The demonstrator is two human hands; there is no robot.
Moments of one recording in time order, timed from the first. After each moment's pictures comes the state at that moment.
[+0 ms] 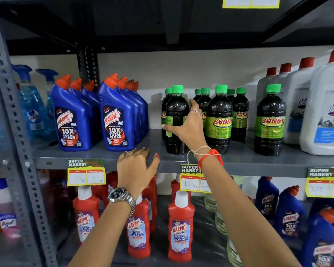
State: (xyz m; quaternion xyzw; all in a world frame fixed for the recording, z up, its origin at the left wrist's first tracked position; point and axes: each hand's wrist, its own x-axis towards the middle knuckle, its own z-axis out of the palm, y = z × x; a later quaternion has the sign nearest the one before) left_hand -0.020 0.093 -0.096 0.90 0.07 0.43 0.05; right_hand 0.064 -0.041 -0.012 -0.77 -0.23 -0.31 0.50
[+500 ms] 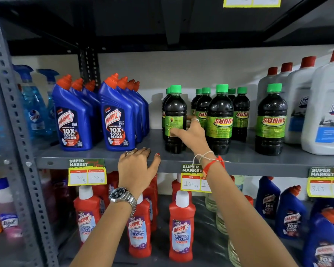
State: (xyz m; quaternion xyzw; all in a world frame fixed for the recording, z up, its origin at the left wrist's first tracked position) left_hand -0.022 0.092 -0.096 0.90 0.06 0.43 0.06; right_hand 0.054 -0.050 -0.022 -0.79 -0.16 -0.17 0.57
